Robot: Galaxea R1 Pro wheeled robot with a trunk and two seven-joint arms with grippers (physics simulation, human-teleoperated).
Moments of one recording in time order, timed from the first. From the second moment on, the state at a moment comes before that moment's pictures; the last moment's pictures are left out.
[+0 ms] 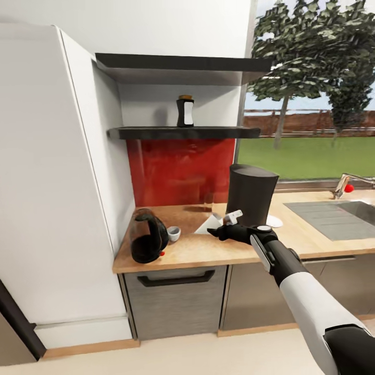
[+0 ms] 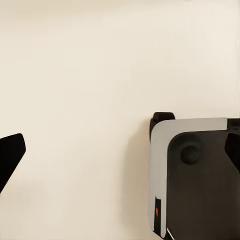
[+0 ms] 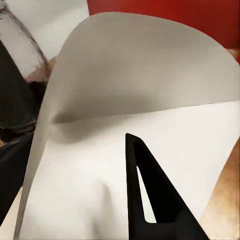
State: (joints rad) left arm -0.15 0.32 0.04 -0.09 0.04 -0.10 -0.32; right arm -0.91 -0.06 0.18 -0.78 -0.06 0.40 0.55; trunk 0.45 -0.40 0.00
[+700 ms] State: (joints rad) left arm -0.15 0.32 0.04 -0.09 0.04 -0.10 -0.32; right arm -0.91 -0.06 0.18 -0.77 -0.06 0.40 0.55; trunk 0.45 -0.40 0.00
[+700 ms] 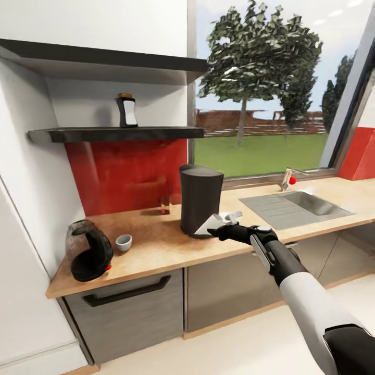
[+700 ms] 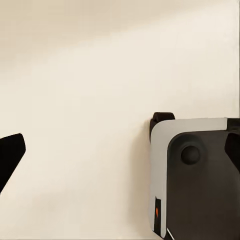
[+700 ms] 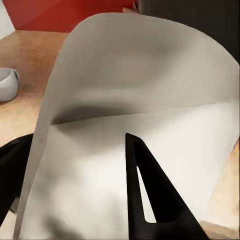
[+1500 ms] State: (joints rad) left arm -0.14 0.32 0.04 0.03 0.04 -0.09 -0.26; right arm -0.91 -0.06 0.18 -0.77 -0.06 0.40 0.55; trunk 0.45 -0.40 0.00
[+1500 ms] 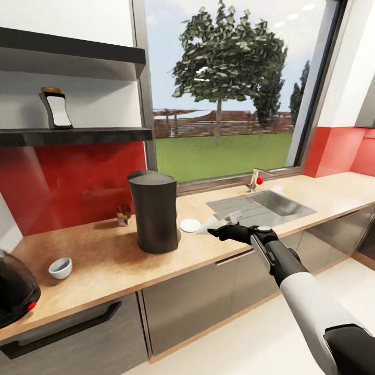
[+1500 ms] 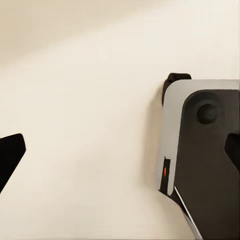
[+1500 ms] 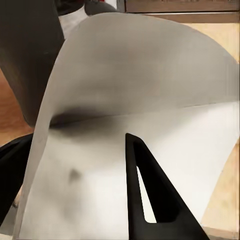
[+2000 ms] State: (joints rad) left arm -0.11 0.25 0.04 0.04 0.04 0.03 0.03; right arm -0.91 -0.07 0.18 -0.83 -0.06 0.40 0.55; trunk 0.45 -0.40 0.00
